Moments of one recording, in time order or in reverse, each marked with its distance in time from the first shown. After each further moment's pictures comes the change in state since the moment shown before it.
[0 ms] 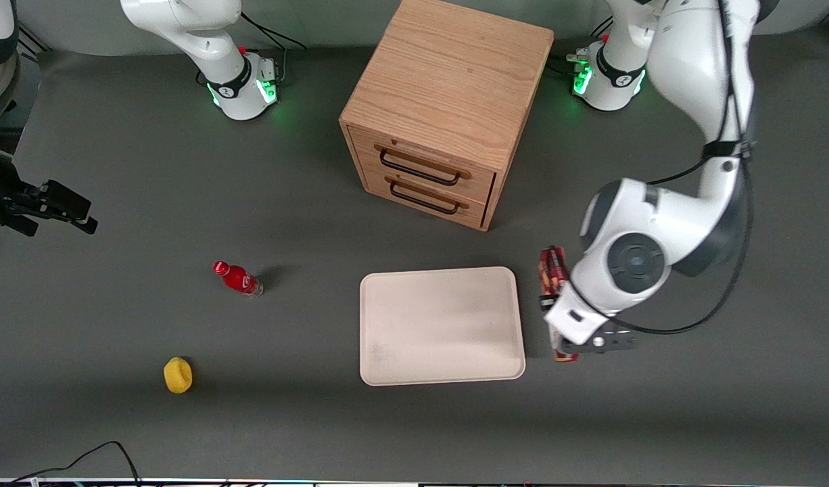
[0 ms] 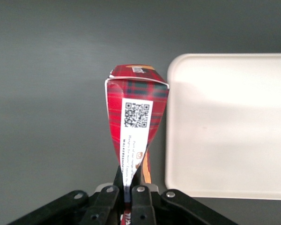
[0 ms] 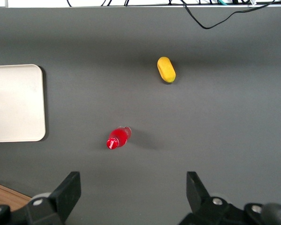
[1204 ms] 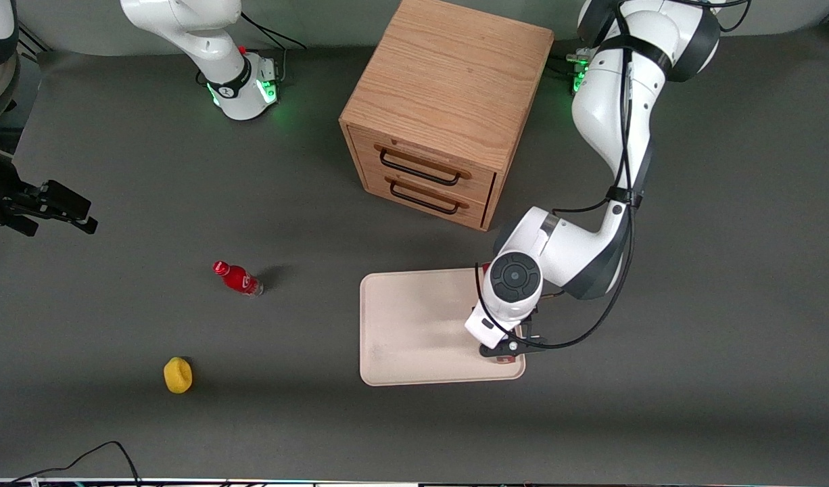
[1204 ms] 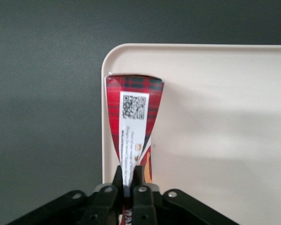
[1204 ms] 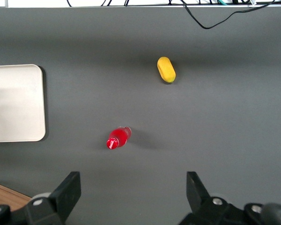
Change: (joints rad) arm -0.126 0.239 0.007 0.177 0.064 0.059 -0.174
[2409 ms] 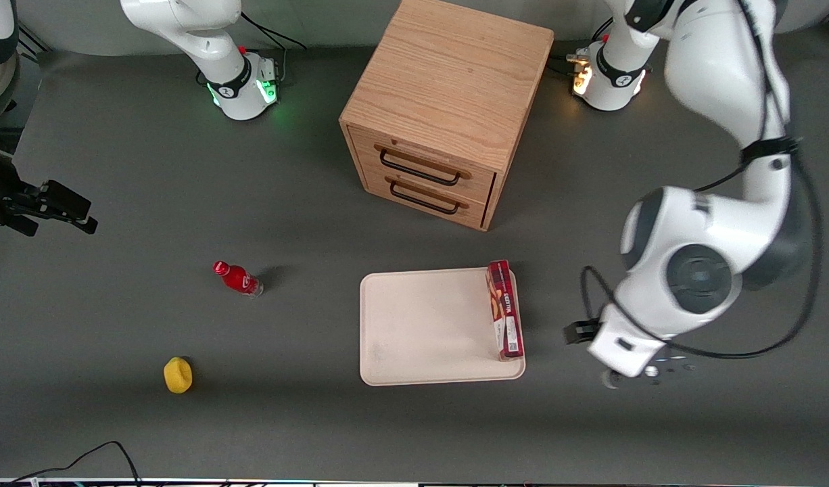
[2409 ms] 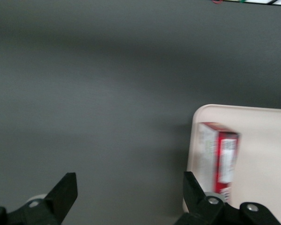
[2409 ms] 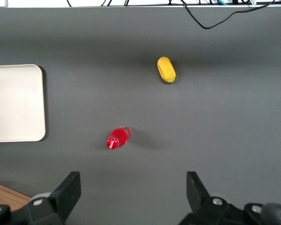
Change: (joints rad) arm 0.243 -0.231 0.021 0.060 -0.038 -0.209 0.277
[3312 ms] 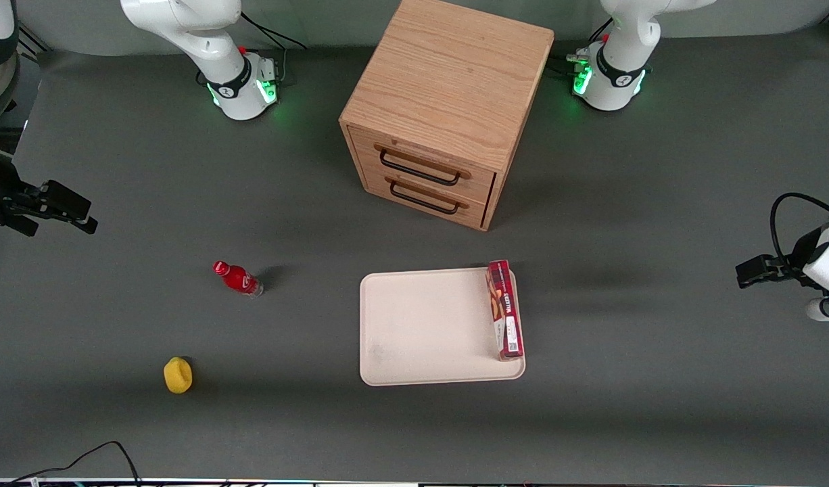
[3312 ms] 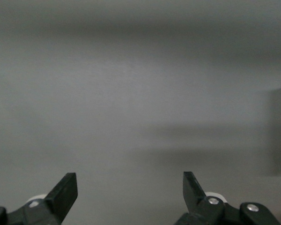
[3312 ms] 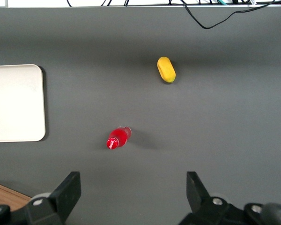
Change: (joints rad) arm 0.307 -0.397 0.002 -0.494 -0.036 0.124 0.389
